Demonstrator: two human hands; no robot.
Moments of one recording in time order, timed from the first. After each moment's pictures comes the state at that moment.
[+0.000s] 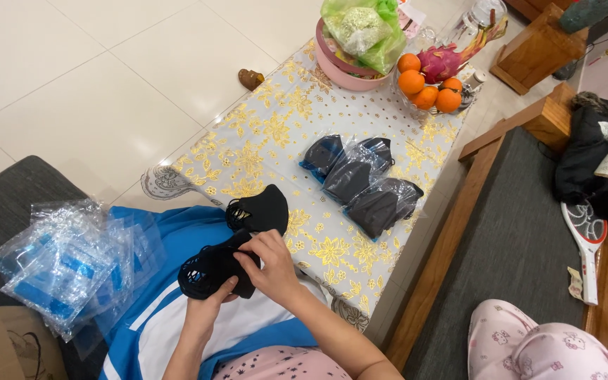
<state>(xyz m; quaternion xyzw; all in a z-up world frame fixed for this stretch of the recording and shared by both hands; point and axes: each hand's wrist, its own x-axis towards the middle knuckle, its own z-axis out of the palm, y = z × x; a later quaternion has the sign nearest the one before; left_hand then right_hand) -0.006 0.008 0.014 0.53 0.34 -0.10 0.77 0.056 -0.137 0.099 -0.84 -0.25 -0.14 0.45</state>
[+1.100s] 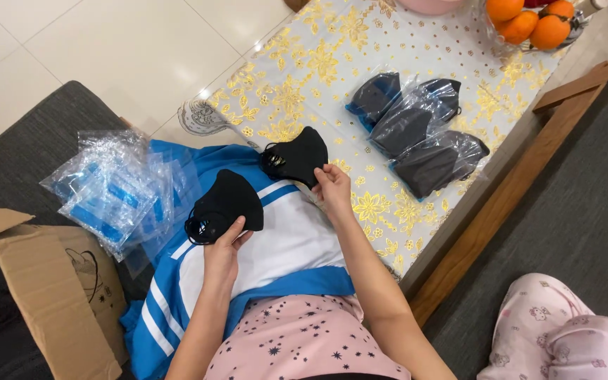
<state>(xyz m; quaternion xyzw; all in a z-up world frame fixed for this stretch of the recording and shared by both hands) -0.006 0.026 0.026 0.43 0.41 0.03 0.80 0.124 -0.198 -0.083 -0.67 0.22 0.04 0.71</state>
